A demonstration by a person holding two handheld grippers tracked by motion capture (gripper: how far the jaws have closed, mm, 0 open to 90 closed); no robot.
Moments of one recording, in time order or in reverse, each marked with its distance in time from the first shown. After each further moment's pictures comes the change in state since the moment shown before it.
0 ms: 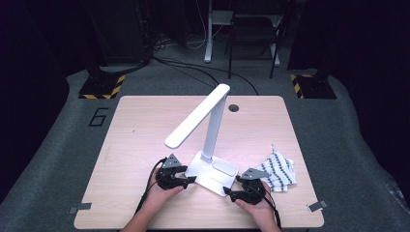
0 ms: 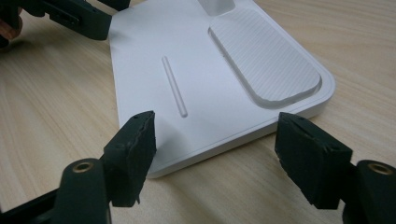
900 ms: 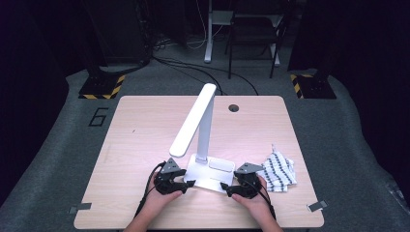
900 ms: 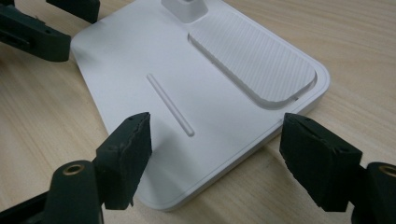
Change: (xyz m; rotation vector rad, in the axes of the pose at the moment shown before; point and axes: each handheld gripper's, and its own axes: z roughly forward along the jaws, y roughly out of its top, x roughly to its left) left arm -0.013 -0.005 -0.015 0.010 0.012 0.033; right arm -0.002 0.016 0.014 0.022 -0.026 -0.005
